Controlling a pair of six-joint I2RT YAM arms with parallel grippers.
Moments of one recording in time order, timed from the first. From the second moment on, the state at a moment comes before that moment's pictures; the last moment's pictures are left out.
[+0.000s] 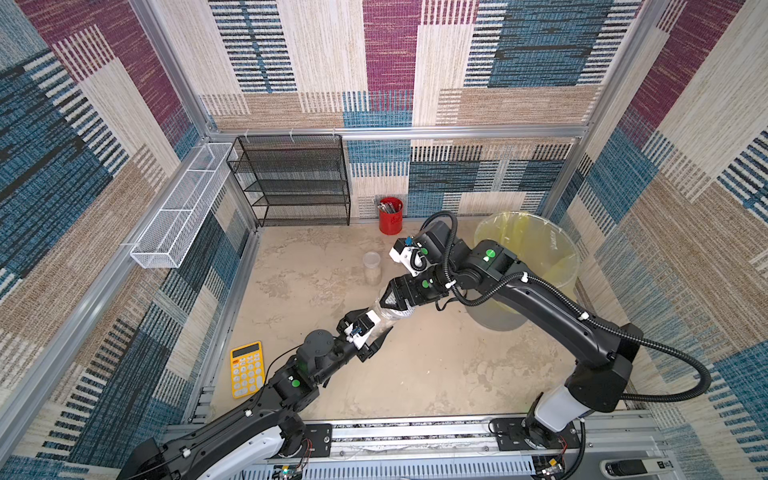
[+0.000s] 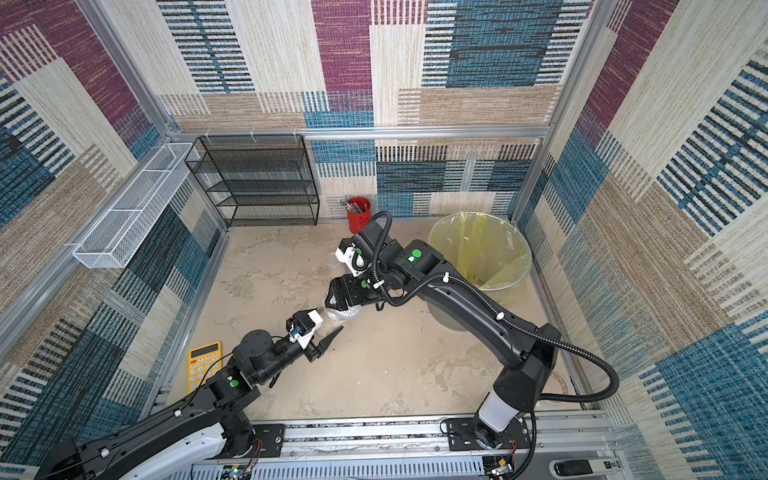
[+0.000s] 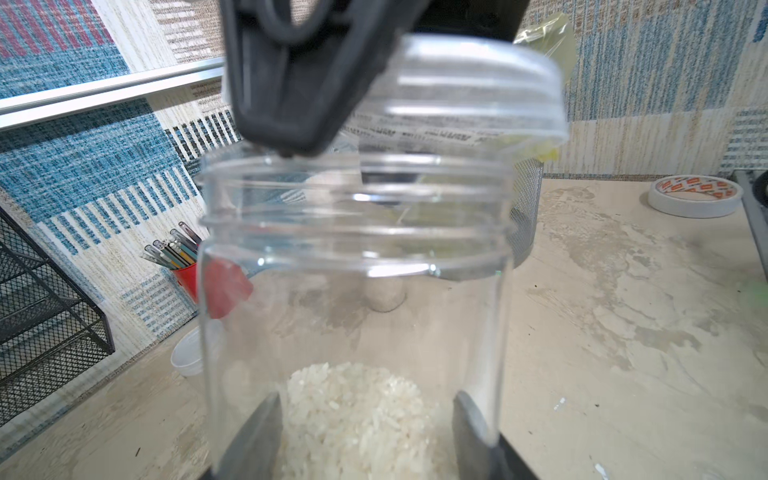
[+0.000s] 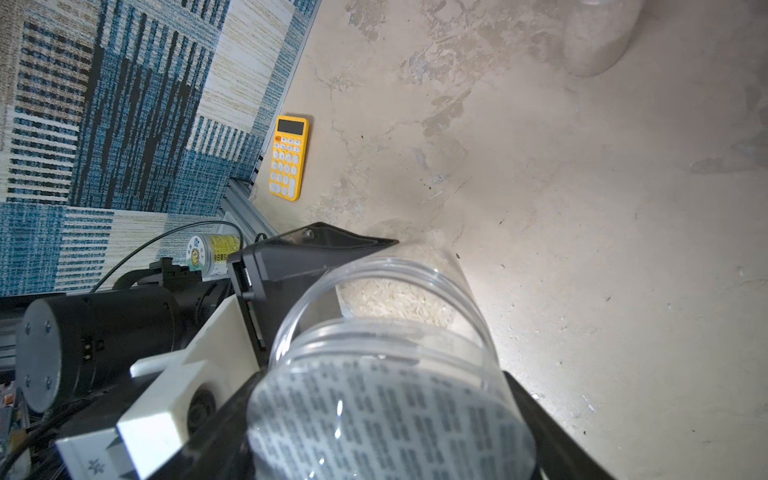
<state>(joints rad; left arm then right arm) -0.79 0.76 0.31 0.33 0.01 0.27 0.84 1.61 1.77 -1.07 -0.36 0.46</state>
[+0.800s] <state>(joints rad) -0.79 0.73 0.29 0.26 0.03 0.23 0.79 1.50 1.59 -0.91 -0.33 0.31</state>
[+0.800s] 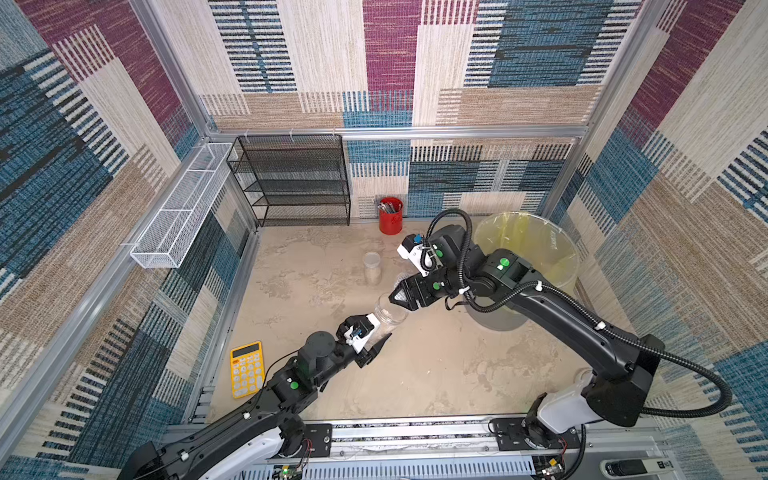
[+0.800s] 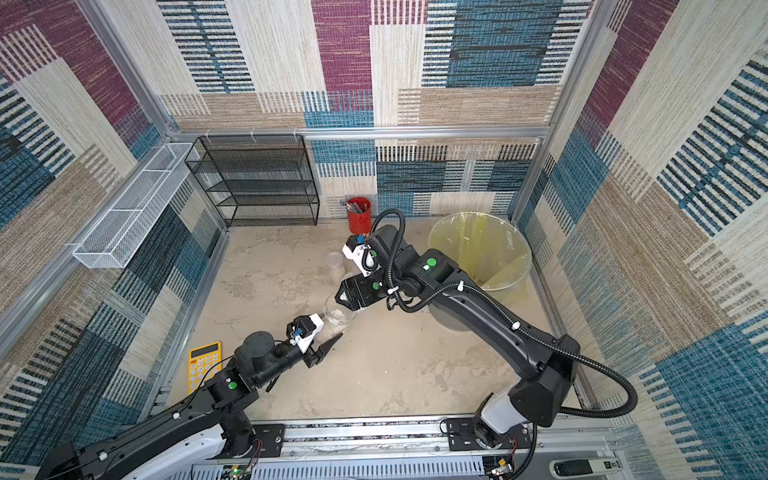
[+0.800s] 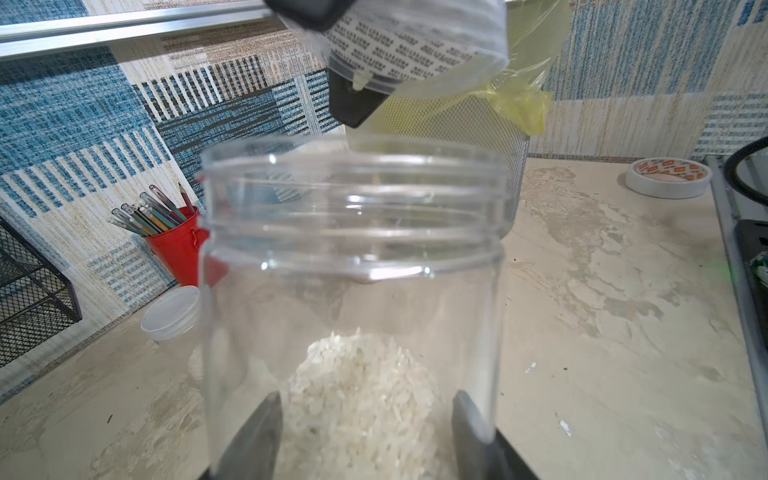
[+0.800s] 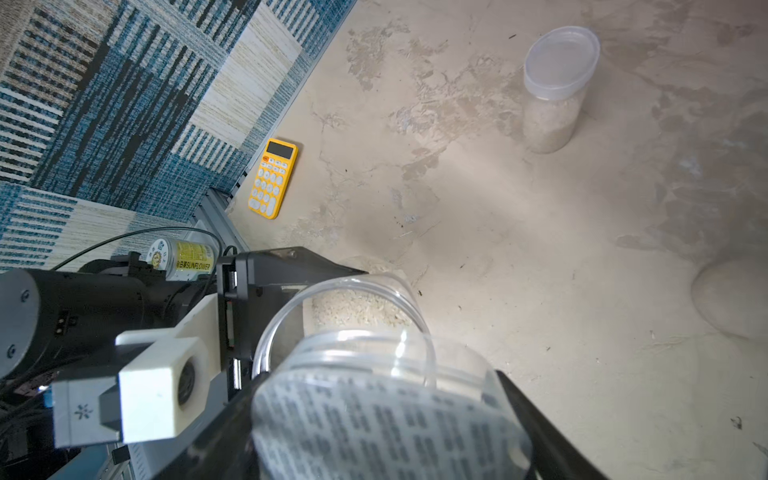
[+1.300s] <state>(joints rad) -0.79 0.74 0.29 0.26 0.03 0.23 0.77 1.38 1.46 -0.91 -0.22 0.36</state>
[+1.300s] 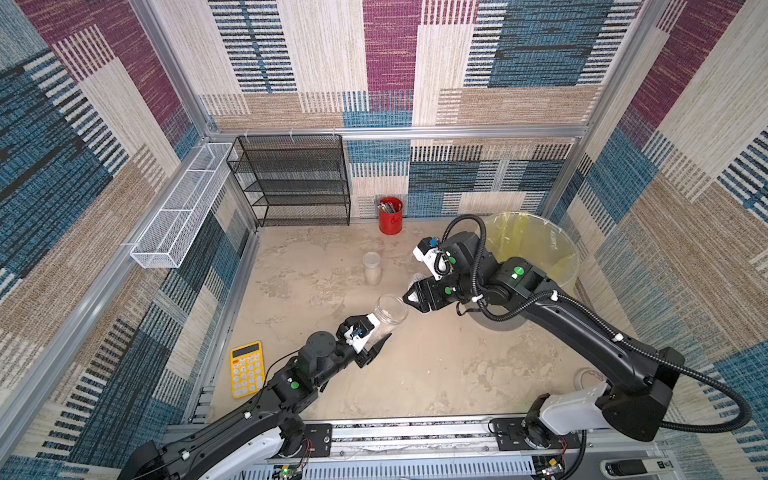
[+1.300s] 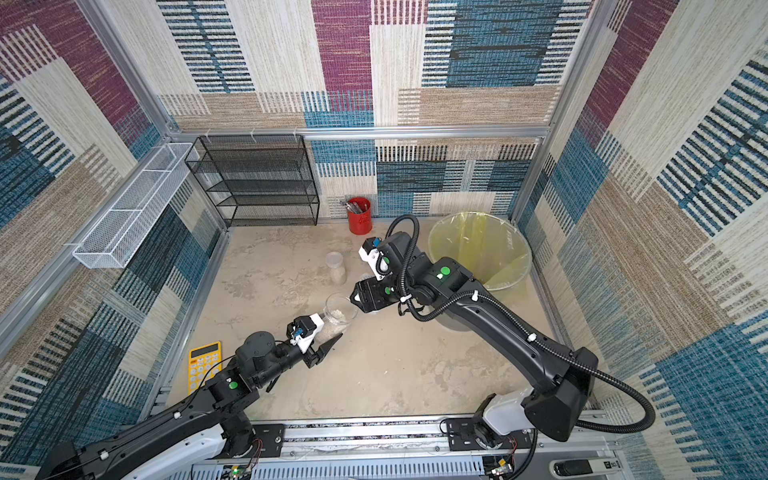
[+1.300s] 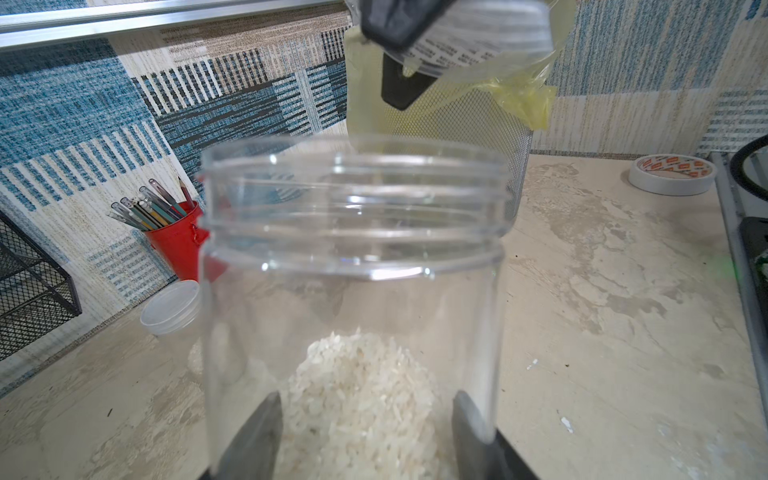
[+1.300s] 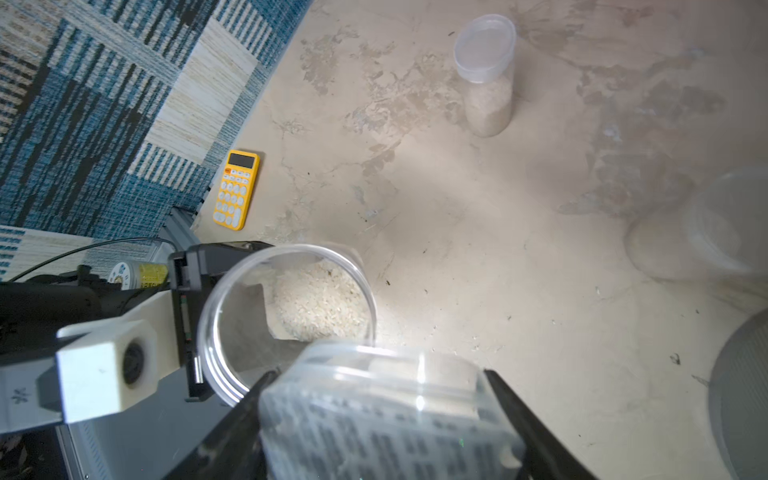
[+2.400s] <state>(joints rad) -0.79 0.68 0.31 0.19 0.00 0.19 0.76 1.52 0.90 -0.57 -0.14 0.50</state>
